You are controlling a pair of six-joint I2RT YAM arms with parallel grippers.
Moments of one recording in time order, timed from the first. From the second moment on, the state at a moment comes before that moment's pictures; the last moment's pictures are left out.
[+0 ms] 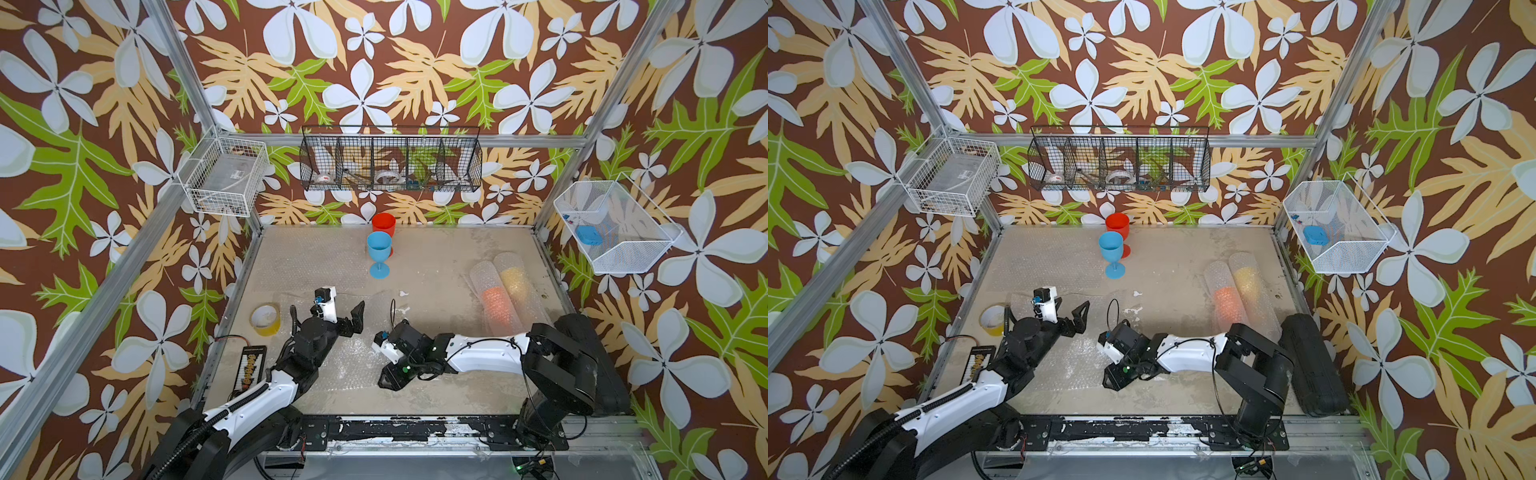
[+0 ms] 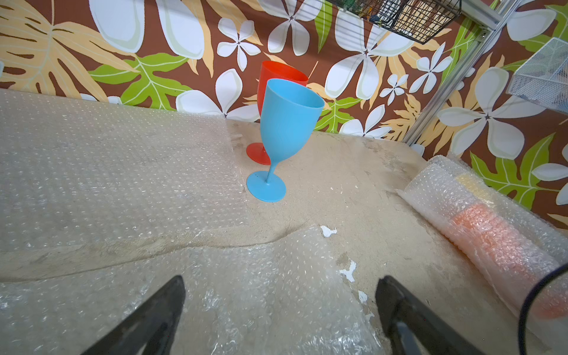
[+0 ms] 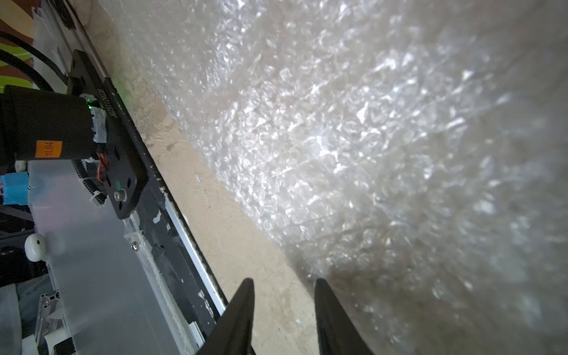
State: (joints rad) left arm -0.50 0.98 0.24 0.55 -0.15 -0.33; right arm 1.05 1.72 0.87 -0.19 -0.40 0.46
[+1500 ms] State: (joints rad) left arm -0.51 1.18 0.39 0.52 -0.03 -0.43; right arm 0.10 1.18 0.83 -0.43 -0.39 0.27
